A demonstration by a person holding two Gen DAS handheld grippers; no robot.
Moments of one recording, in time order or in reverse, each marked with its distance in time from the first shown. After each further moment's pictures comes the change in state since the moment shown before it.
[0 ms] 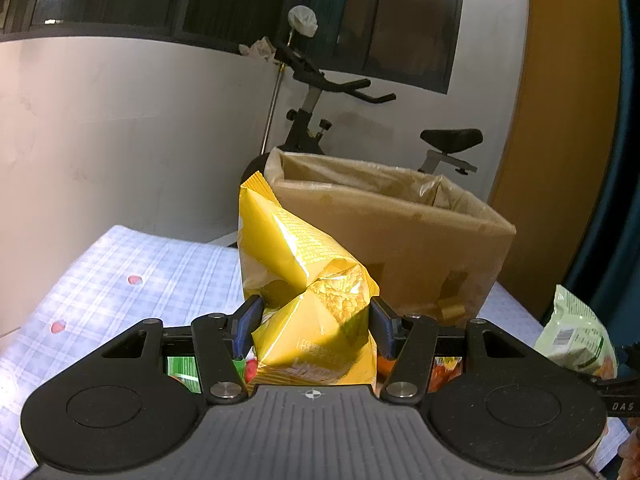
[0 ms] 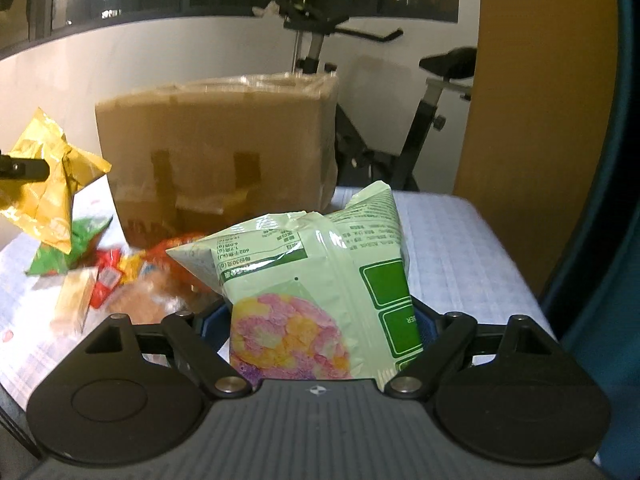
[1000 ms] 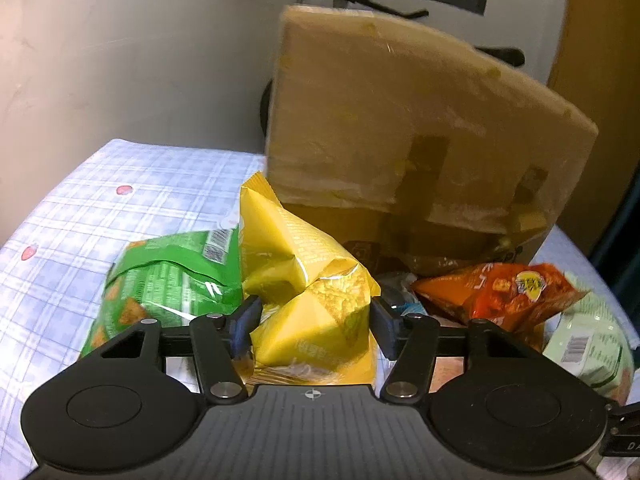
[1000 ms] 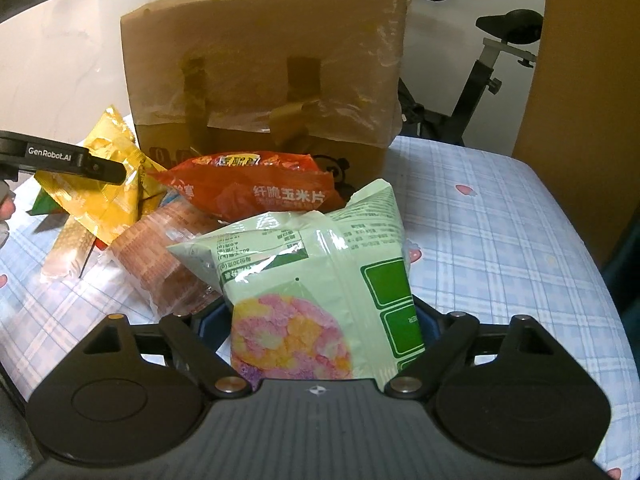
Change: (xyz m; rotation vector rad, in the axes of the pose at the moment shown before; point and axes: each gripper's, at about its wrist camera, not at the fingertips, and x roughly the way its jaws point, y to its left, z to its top) left arm 0.094 0.007 -0.054 -0.020 0.220 0.066; right arm 0.070 0.027 -0.042 -0.069 0.147 0.103
